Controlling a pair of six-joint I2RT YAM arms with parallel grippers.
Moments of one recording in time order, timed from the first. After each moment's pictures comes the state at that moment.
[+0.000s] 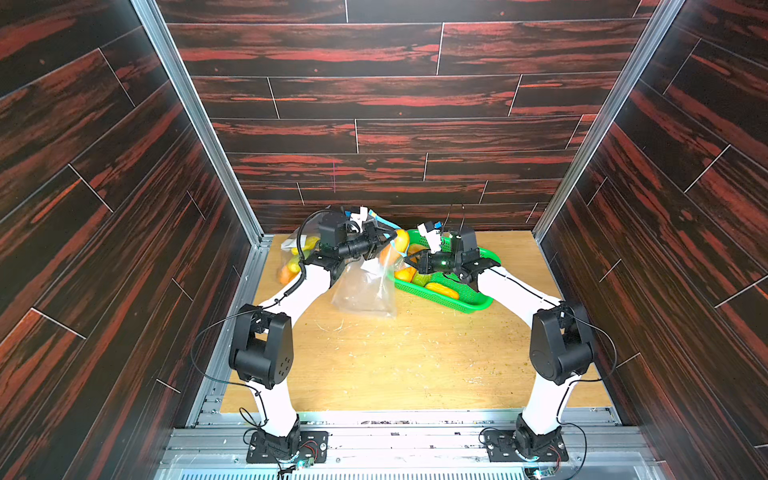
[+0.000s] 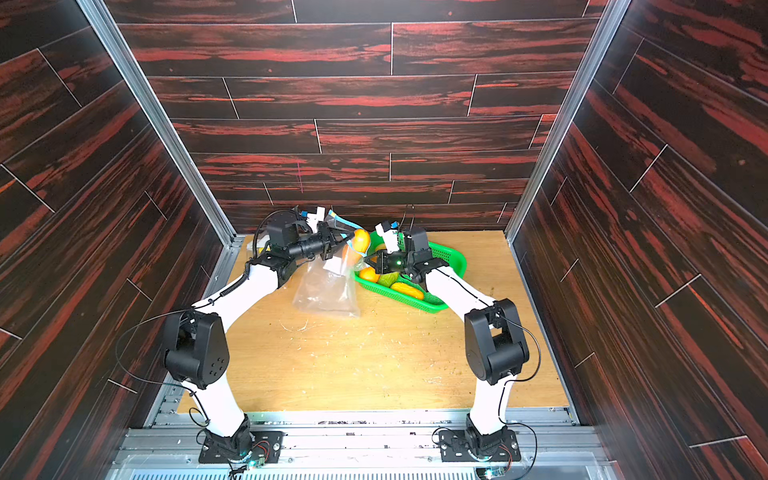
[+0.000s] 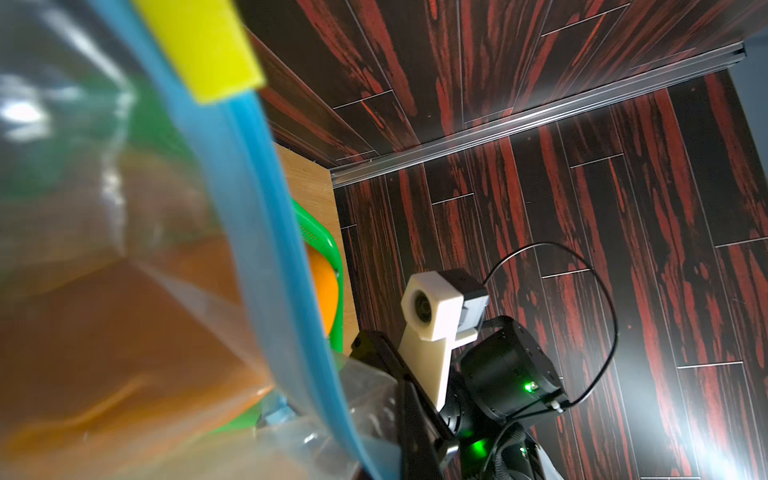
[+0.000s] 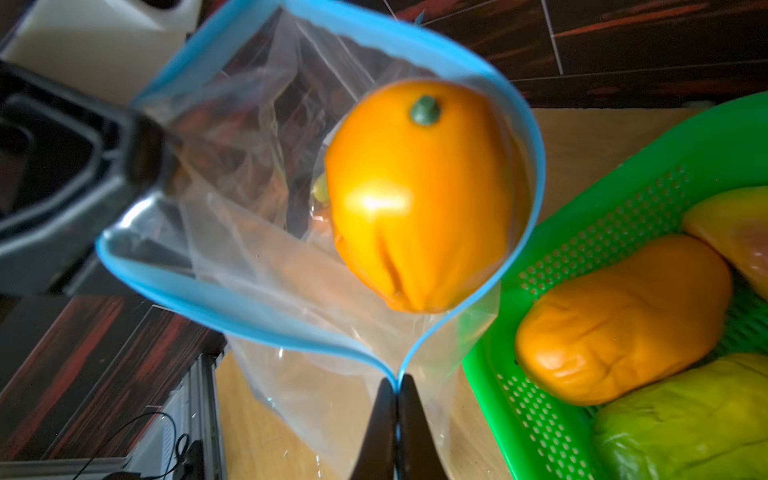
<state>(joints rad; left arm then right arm) -0.29 1.83 1.47 0.21 0.78 -1.13 0.43 1.87 1.47 -0.09 -0.64 0.33</state>
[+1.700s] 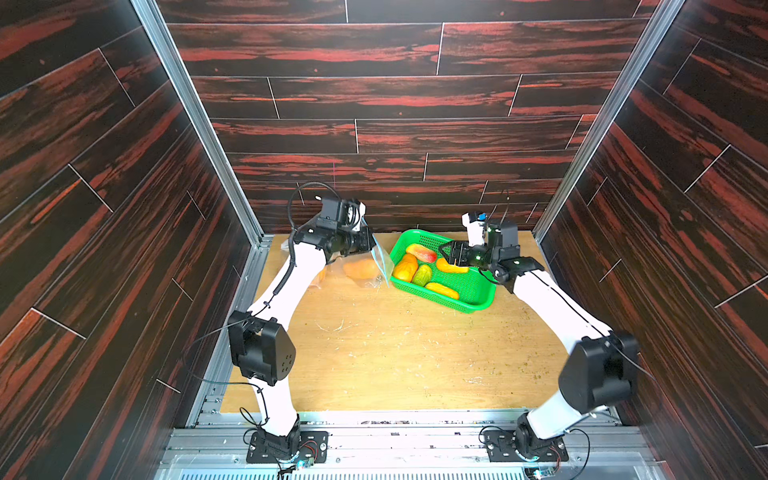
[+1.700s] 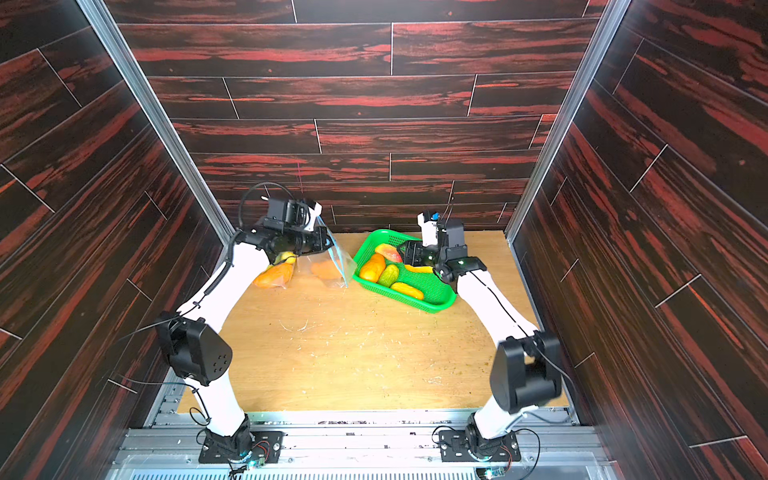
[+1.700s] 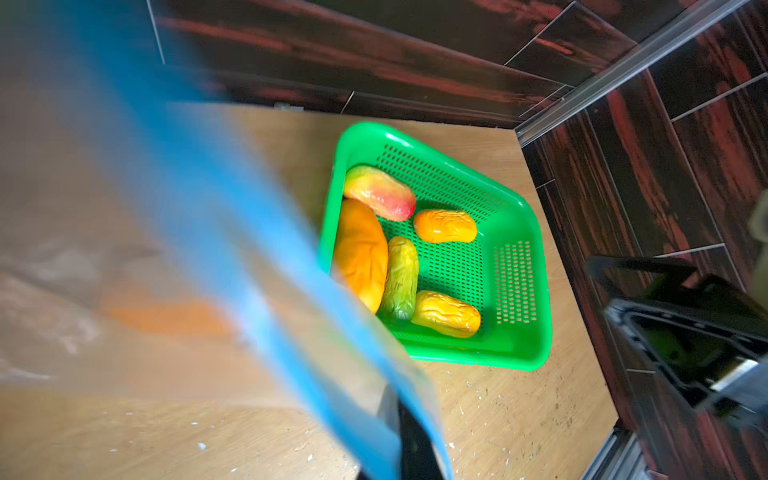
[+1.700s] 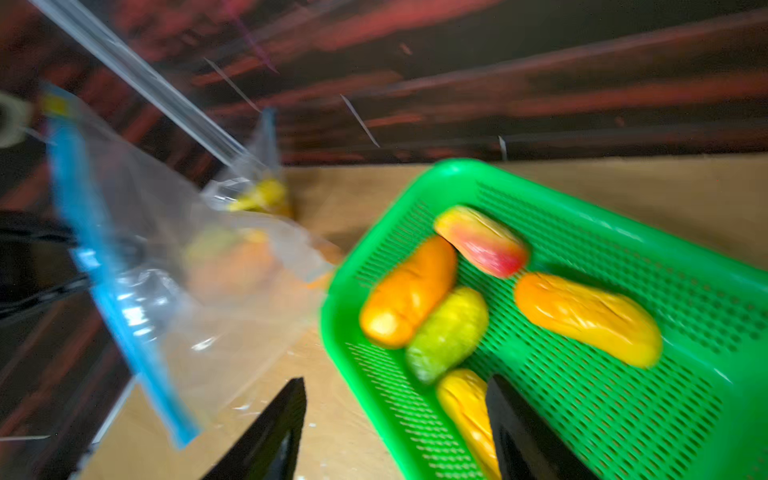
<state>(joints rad) -0.28 1.86 1.79 -0.64 0.43 -0.41 0.28 1.66 1.38 -0.27 -0.33 0.26</state>
